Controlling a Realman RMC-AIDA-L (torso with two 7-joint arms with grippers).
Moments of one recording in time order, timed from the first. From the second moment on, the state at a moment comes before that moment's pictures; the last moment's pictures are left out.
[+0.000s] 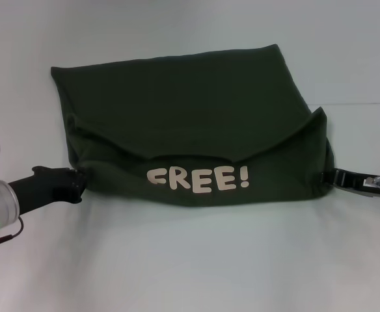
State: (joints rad) left arm -0.45 -2.15 0.84 0.76 1.92 0.96 -1.54; right arm 0.64 2.05 -0.65 -0.49 -2.16 -0.92 2.12
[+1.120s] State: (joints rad) left arm -0.36 -2.13 0.70 0.80 1.91 1.21 -1.57; right arm 0.40 2.03 -0.60 -0.57 -1.90 -1.27 1.78
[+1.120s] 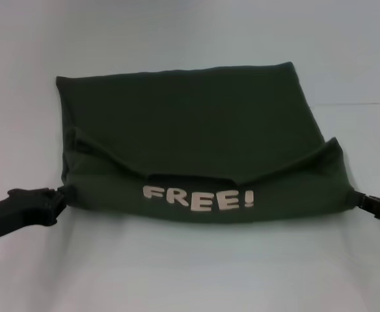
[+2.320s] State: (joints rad) left arm -0.22 -2.06 0.61 0.80 1.98 1.72 -1.63; right arm 0.11 2.04 -0.48 -0.61 -1.96 -1.70 1.62
